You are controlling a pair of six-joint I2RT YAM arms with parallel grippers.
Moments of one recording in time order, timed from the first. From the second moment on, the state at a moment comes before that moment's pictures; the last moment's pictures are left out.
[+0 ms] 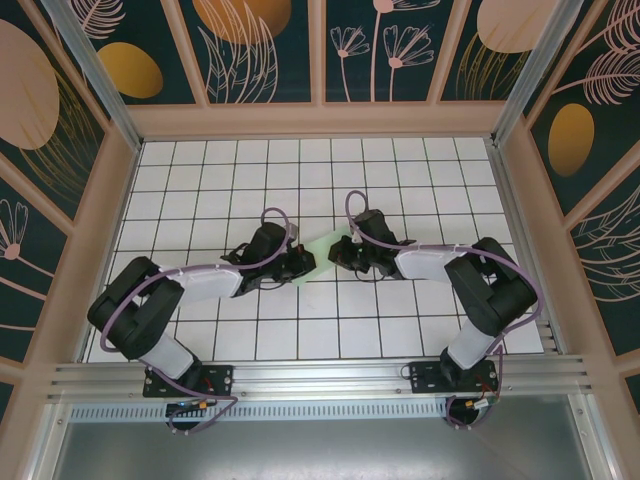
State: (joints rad) left arm -0.68 1.58 0.66 0.22 0.34 -1.00; right arm 0.64 1.66 0.75 0.13 -0.38 0.90
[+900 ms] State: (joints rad) left arm -0.68 1.72 0.71 0.22 0.34 -1.03; right arm 0.64 1.80 0.75 0.20 -0.51 0.84
